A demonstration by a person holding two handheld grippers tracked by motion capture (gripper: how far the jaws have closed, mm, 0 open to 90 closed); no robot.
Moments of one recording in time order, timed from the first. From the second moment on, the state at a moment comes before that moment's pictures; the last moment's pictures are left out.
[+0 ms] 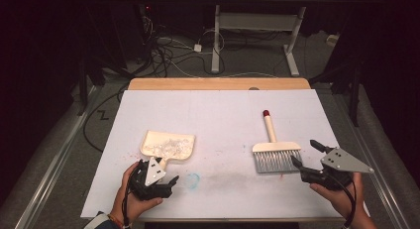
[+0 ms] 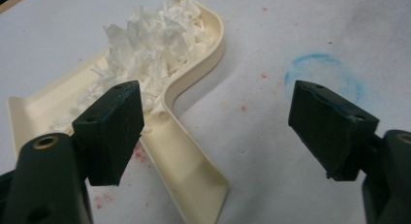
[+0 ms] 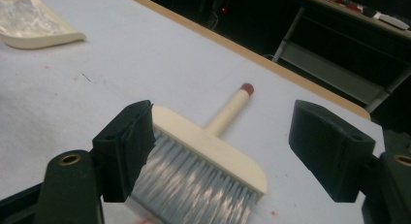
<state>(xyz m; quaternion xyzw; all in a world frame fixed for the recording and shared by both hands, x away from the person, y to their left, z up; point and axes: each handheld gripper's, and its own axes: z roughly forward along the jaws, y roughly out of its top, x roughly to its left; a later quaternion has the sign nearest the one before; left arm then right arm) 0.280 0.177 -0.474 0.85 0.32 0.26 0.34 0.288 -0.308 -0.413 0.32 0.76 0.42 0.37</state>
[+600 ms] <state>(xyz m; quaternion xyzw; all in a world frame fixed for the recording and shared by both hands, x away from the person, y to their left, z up) 0.281 0.176 -0.475 0.85 0.32 0.26 0.33 0.268 -0.335 -0.445 0.33 0.76 0.42 0.37</state>
